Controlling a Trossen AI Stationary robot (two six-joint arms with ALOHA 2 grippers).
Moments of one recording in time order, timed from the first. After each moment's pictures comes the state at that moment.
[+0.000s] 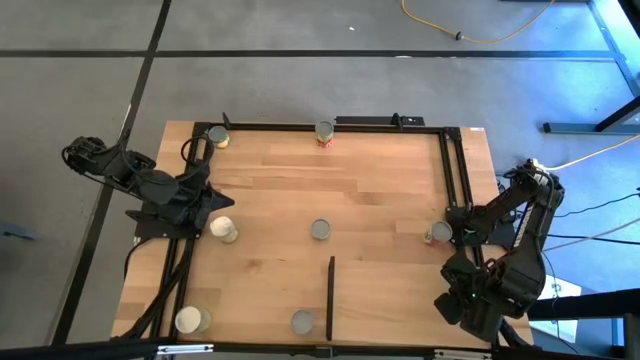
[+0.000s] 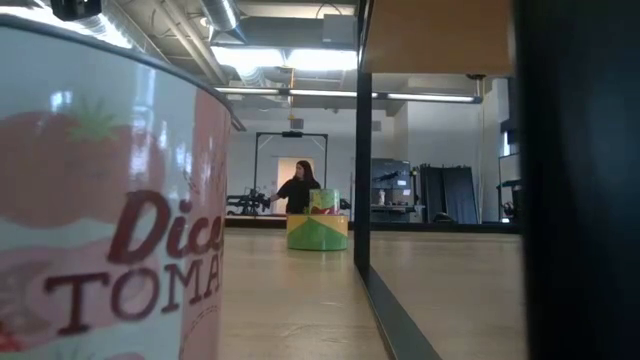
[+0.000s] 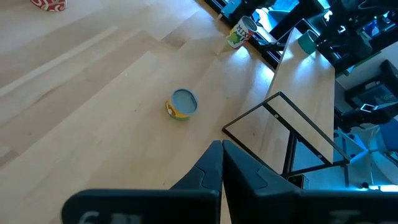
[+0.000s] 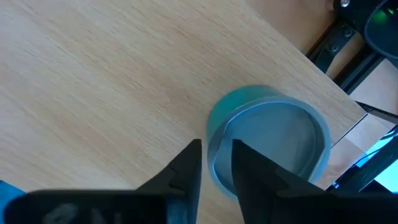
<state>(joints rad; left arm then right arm) -0.45 0.67 1.00 -0.93 -0.43 -0.98 1.08 1.52 1.44 -1.48 0.00 2.05</state>
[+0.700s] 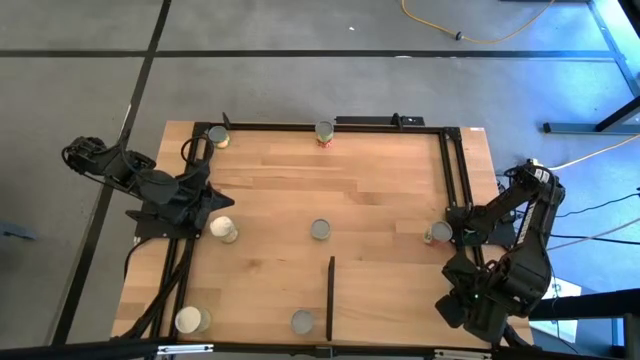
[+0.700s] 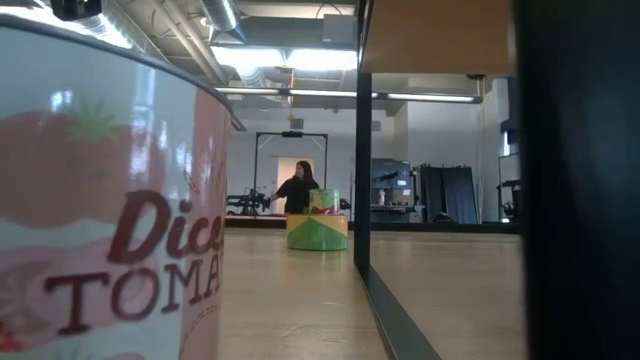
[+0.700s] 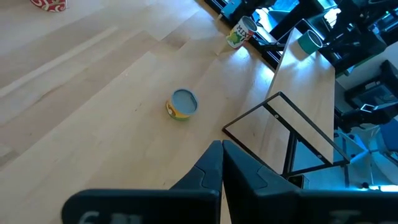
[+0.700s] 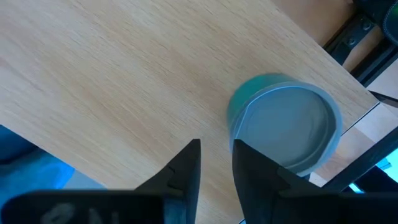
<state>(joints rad) -0.45 0.67 1.00 -0.93 -0.43 -0.98 1.07 1.52 1.51 -1.49 0.00 2.04</state>
